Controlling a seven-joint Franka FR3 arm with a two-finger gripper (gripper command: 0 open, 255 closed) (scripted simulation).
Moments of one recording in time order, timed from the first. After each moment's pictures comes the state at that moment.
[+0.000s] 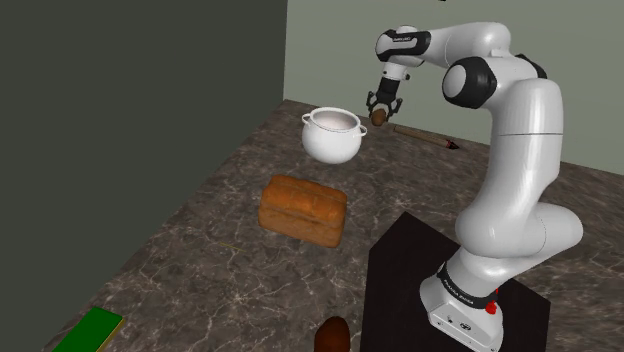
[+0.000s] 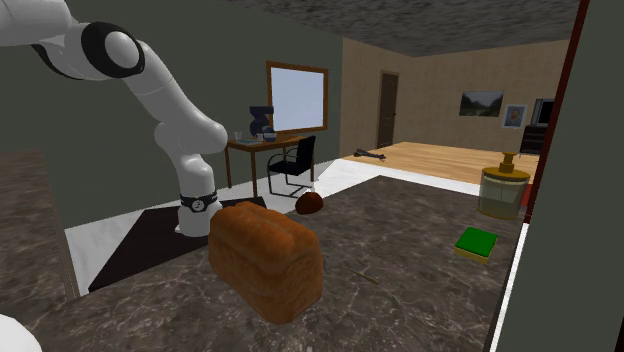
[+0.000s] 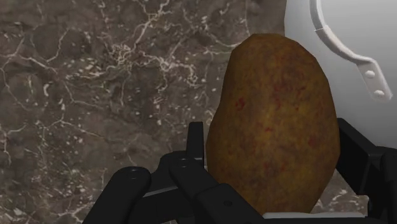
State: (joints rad) arm -0.66 0.60 -0.02 -1.24 0.12 1.65 0.36
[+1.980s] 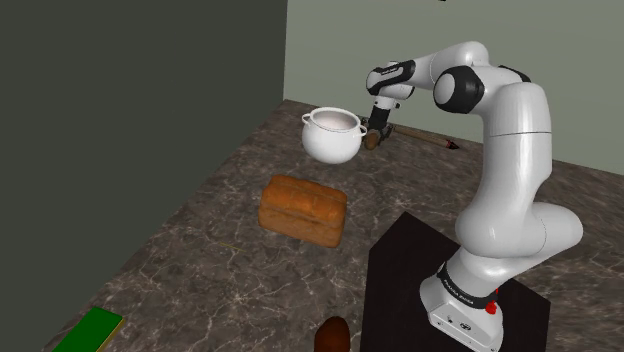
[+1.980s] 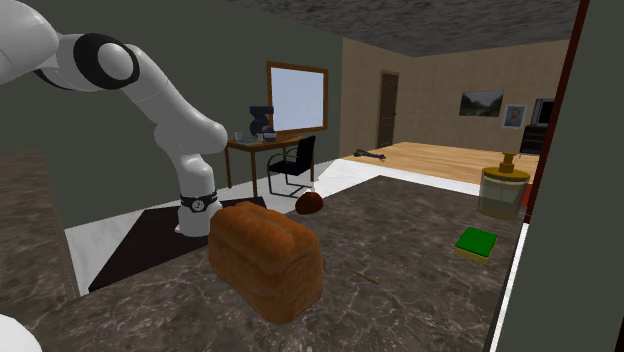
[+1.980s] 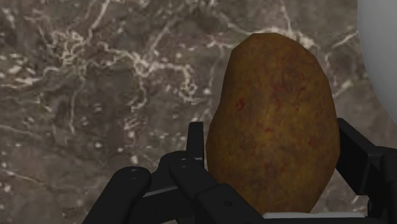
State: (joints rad) arm -0.65 0.70 -0.02 -1.41 0.13 1.91 0.34
